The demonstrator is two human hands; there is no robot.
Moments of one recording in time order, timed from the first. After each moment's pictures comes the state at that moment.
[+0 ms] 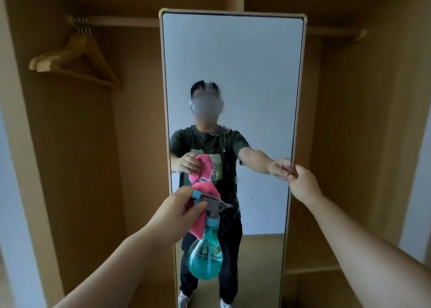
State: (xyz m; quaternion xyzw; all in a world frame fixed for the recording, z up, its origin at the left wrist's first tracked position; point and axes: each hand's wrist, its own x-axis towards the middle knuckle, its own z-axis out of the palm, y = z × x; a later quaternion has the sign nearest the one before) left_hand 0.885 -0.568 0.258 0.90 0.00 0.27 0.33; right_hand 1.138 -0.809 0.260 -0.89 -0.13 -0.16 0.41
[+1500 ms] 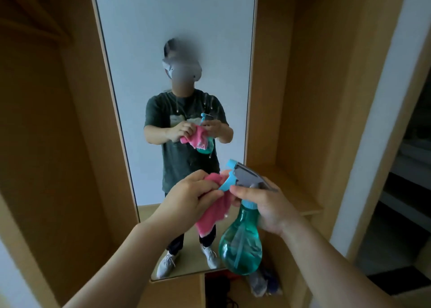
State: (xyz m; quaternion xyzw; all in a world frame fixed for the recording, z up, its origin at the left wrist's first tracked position) left_hand 0.902 -0.691 0.212 0.91 -0.14 0.27 0.28; right_hand 0.963 -0.876 0.219 -0.51 -0.32 0.24 0.76
